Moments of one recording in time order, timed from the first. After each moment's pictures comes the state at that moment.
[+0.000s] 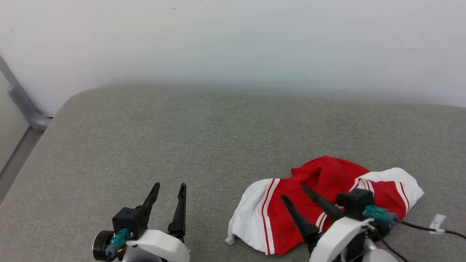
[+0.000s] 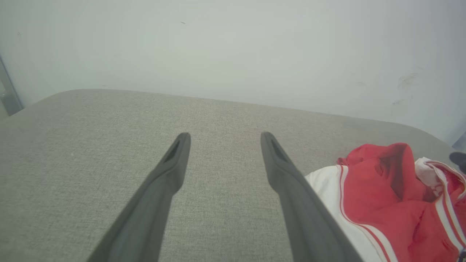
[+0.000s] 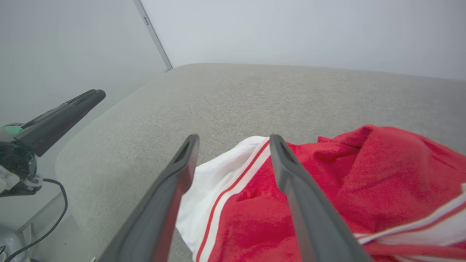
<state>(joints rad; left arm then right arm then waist) -0.07 0.07 -0.16 0.28 -0.25 -0.06 -0.26 -0.16 -0.16 0.46 0.25 0.49 0.13 0.01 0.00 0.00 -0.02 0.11</state>
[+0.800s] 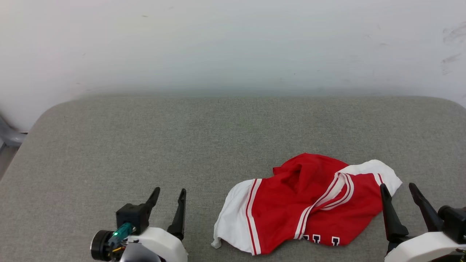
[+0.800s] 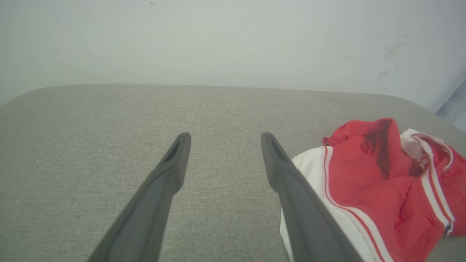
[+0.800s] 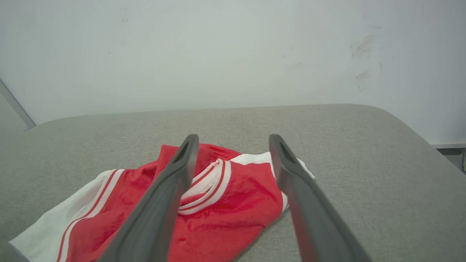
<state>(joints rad) -0.06 0.11 -0.17 0.26 -0.26 -0.04 -0.19 0.12 -0.06 -0.11 -0.12 0.18 0.13 0.05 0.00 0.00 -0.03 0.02</state>
